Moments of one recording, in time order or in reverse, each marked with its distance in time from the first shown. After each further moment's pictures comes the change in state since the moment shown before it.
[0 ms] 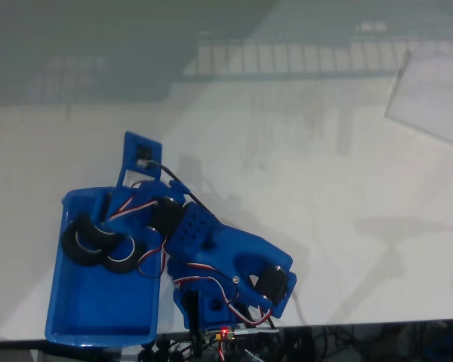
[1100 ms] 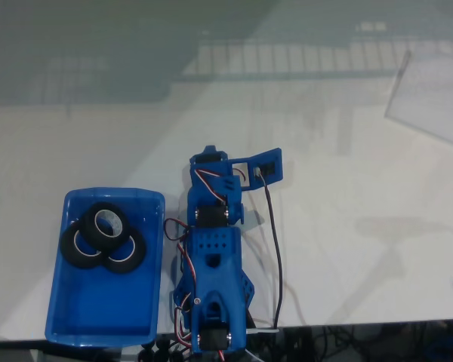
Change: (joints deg) arm 59.5 24.3 33.2 -21.2 10.7
